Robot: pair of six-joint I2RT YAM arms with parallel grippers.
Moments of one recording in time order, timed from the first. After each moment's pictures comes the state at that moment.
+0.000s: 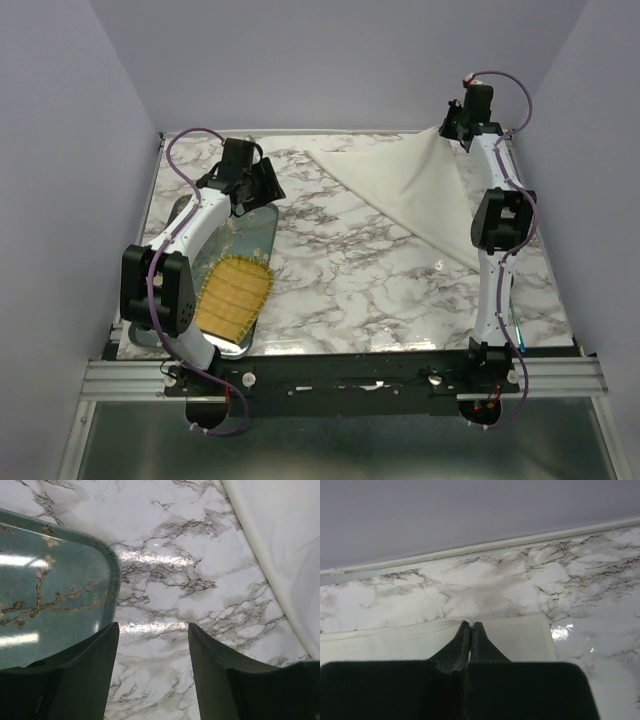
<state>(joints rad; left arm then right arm) -0.23 1.64 1.30 -0.44 0.12 -0.57 -0.04 2.51 2.38 -0.42 -0.07 0.18</state>
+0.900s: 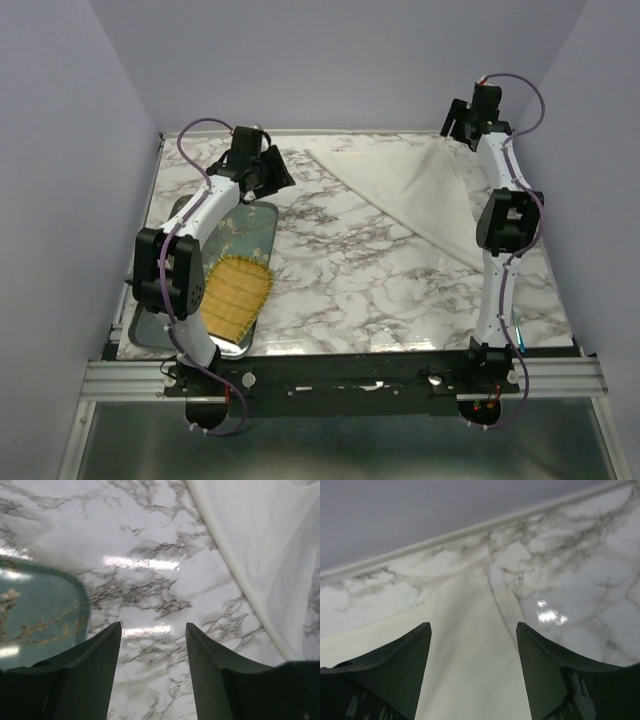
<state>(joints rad) -0.25 1.73 1.39 -0.43 0.15 -0.60 -0.06 2.50 2.40 -0.47 0.01 0.21</state>
